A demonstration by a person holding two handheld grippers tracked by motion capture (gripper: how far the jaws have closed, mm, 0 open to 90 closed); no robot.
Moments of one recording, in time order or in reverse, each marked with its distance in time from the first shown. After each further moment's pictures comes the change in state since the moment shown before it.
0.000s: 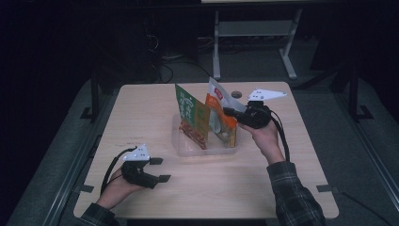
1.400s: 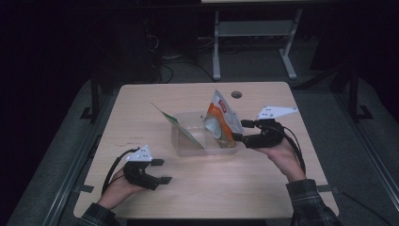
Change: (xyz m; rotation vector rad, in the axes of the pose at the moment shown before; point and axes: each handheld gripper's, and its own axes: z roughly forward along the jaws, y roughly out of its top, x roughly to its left) left arm -0.002 -0.001 0.006 0.018 -0.012 -0.004; right arm 0.021 -0.031 -0.043 0.154 -0.029 -0.010
